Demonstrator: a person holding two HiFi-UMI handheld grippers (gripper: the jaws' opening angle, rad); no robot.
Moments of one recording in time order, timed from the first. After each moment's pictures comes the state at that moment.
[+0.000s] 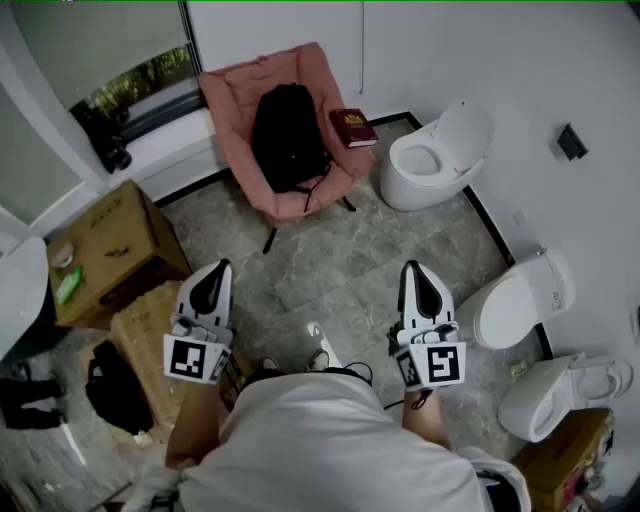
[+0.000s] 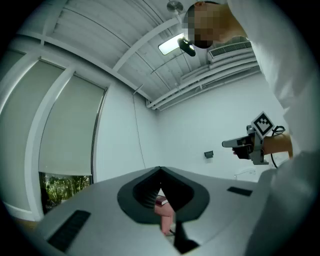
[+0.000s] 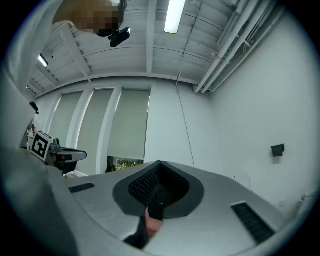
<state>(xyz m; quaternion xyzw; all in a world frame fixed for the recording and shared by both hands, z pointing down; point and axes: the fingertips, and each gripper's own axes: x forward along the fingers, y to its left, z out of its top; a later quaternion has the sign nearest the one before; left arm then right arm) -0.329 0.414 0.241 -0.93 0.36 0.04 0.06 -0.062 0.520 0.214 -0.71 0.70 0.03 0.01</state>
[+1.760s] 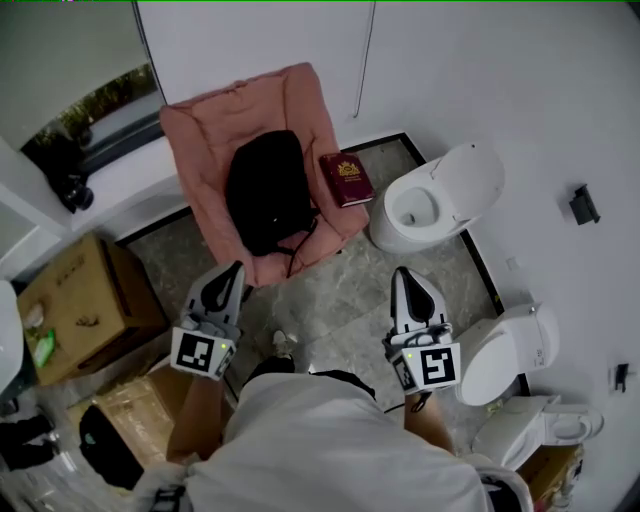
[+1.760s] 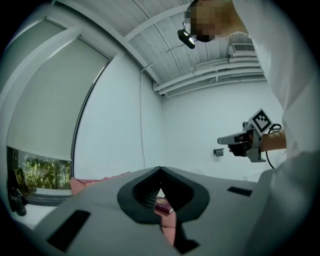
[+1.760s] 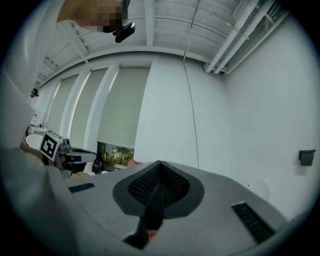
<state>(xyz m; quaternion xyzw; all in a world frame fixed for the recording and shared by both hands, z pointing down) -0.177 0.090 0.296 -0.95 0.32 0.02 -0.01 0.051 0.194 0.237 -0.69 0.72 0.01 -0.07</state>
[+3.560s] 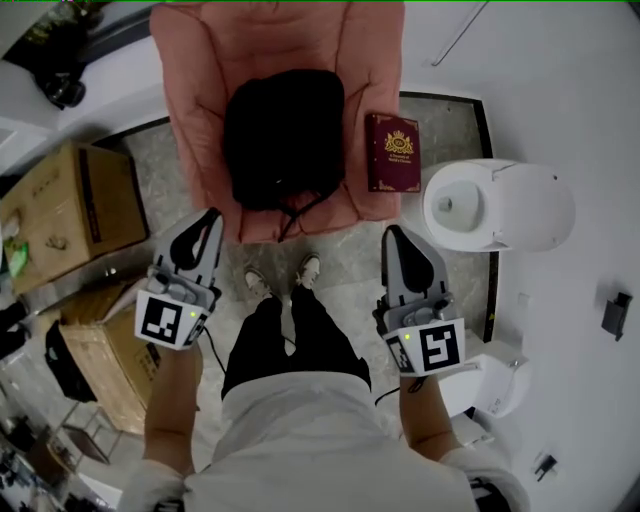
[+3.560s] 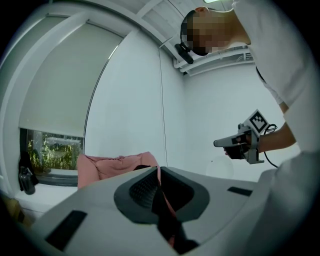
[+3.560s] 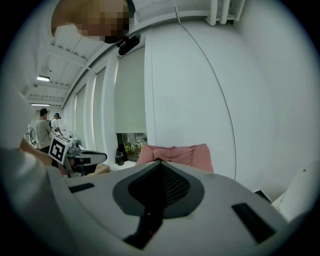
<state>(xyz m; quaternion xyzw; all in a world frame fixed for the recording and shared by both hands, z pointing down) -0.117 -0.078 0.413 -0.90 0.43 -0.04 -0.08 0.110 -0.053 0.365 -0.54 0.83 -0.10 -0.10</state>
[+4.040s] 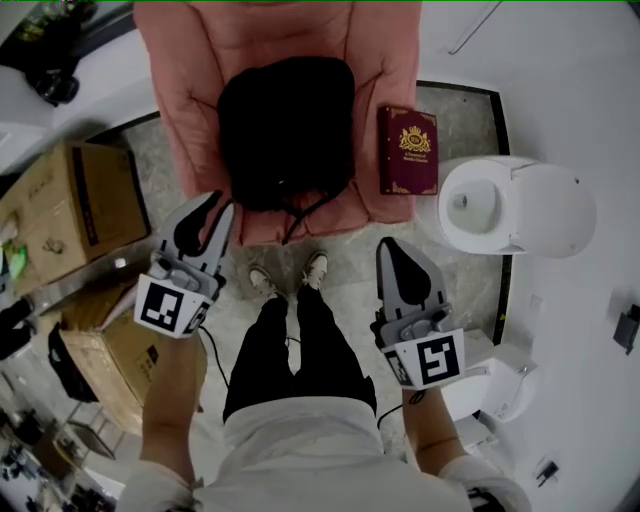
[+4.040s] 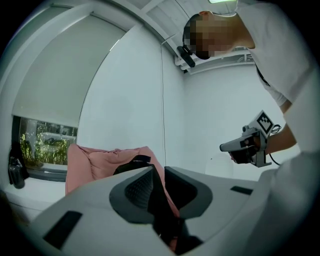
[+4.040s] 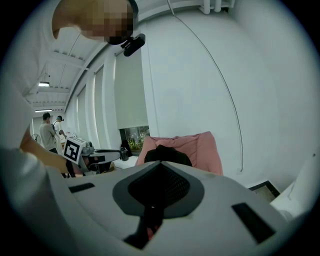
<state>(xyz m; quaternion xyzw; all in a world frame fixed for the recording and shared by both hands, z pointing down) -0.096 -0.121 0.470 -0.91 0.41 -0.04 -0.10 0.107 -0.065 0.430 -0.51 0.84 -0.14 -0.11</state>
